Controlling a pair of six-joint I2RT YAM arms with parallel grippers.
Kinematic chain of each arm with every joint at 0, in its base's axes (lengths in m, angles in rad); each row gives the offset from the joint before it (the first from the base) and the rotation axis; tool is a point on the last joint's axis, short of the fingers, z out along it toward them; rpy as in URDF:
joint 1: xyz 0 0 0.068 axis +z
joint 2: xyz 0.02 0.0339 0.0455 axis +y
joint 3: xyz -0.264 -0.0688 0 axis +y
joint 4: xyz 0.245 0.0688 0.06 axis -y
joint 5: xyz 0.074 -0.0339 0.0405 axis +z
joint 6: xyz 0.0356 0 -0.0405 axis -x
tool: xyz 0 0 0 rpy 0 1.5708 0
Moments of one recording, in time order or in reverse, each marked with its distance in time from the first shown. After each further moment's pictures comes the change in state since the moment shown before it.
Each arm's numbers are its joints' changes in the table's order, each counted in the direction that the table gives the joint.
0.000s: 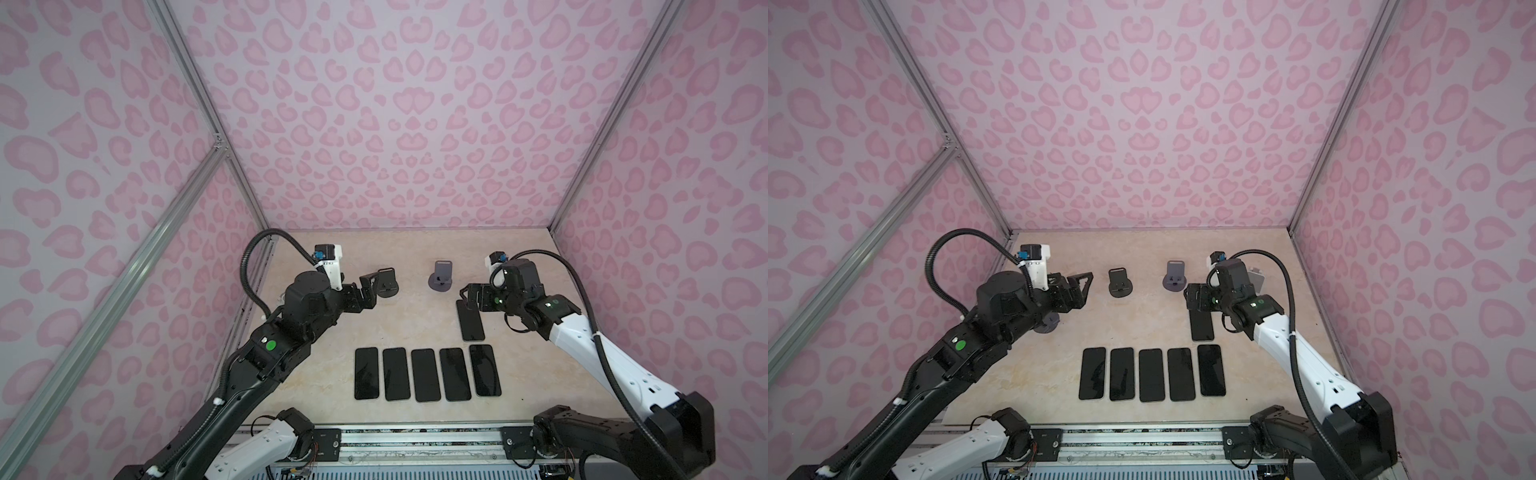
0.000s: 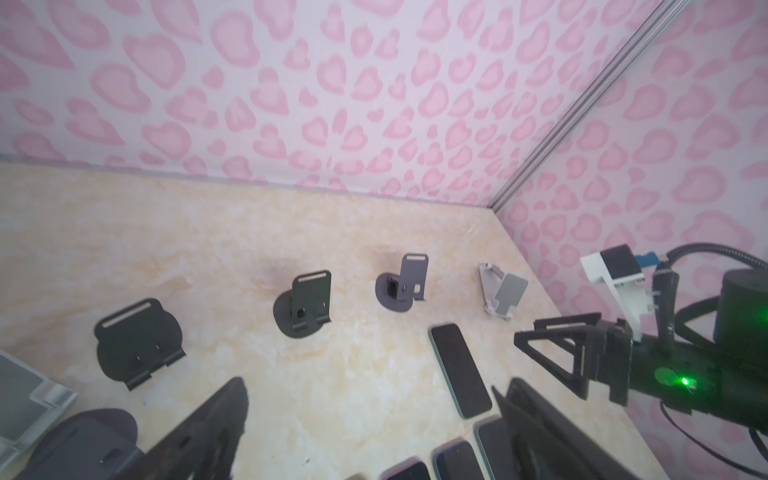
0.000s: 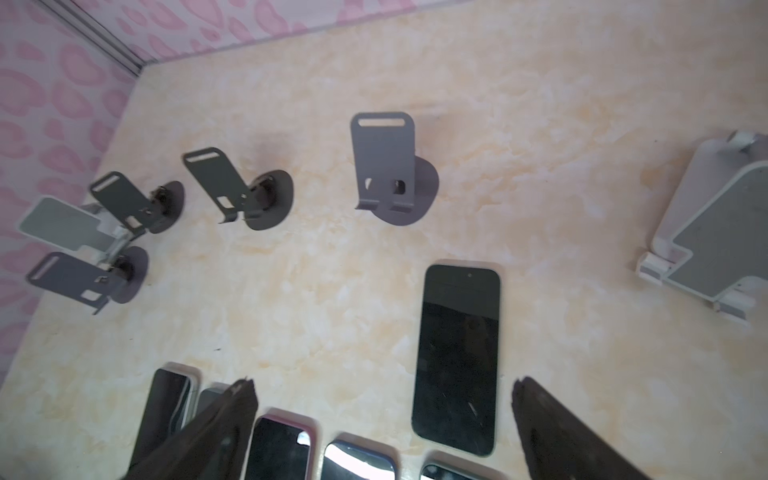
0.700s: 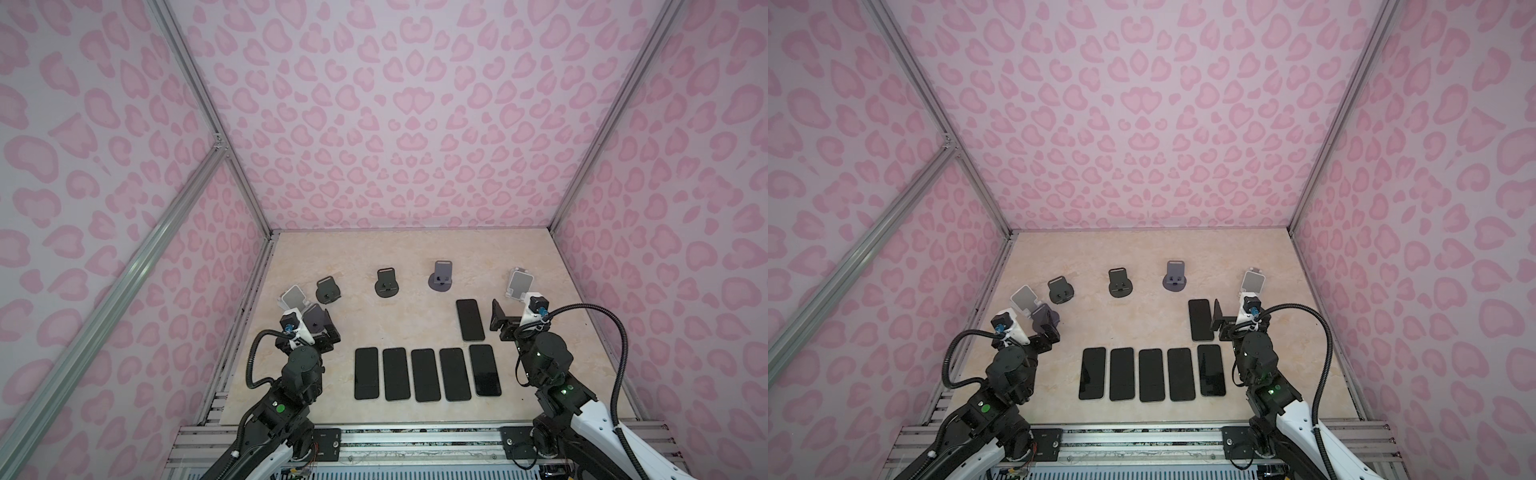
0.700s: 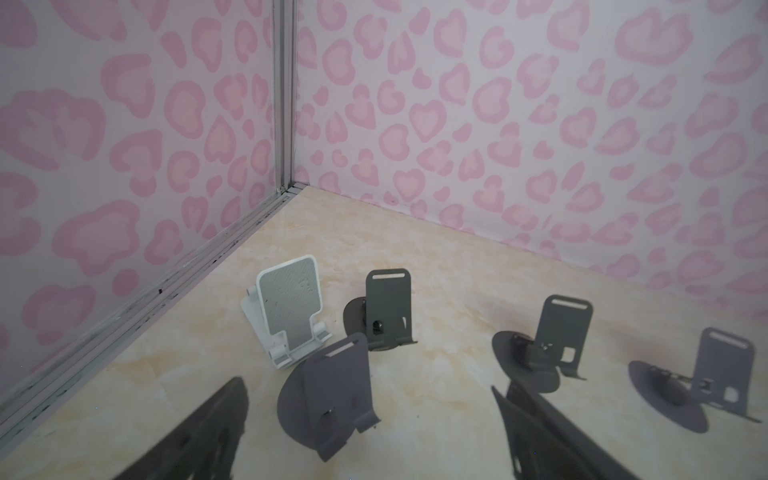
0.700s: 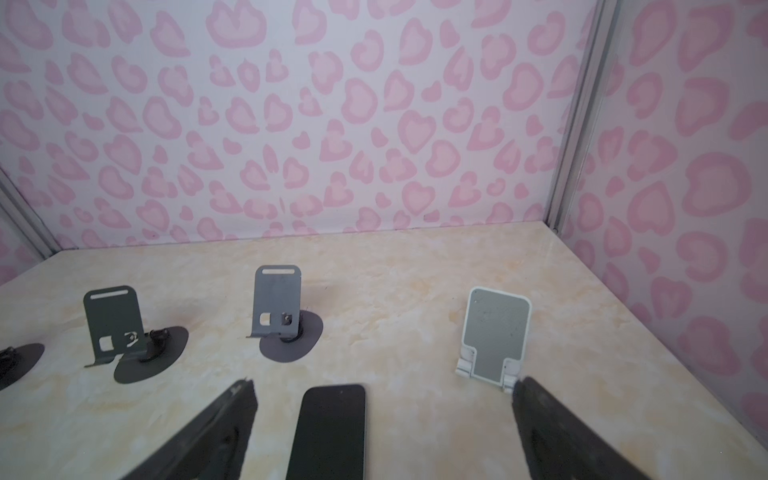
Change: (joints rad) left arm 0.050 -0.428 0.913 0.584 0.582 -0.173; right arm 0.075 -0.533 0.705 0.769 -0.537 0.215
